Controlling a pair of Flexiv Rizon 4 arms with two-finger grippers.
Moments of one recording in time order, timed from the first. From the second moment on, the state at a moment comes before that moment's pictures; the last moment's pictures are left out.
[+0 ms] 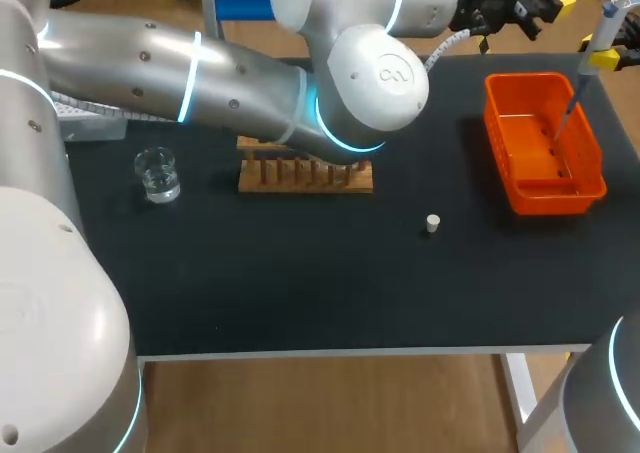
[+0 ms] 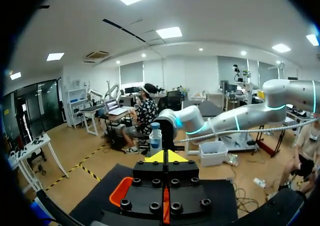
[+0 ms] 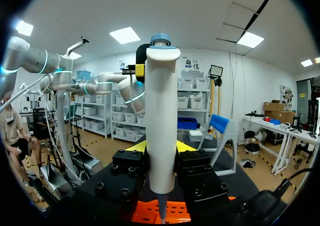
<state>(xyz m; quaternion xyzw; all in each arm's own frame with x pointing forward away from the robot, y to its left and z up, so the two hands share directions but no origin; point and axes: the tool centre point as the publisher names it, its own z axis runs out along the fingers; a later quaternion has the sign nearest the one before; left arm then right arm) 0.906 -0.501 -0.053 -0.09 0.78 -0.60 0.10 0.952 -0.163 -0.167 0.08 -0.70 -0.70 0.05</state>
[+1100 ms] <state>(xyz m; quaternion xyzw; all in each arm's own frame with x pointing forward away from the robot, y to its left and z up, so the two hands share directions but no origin) 0.945 -0.556 -0.055 -0.08 0.79 -0.60 0.11 0.952 -0.163 -0.167 0.08 -0.70 -0.70 0.05</state>
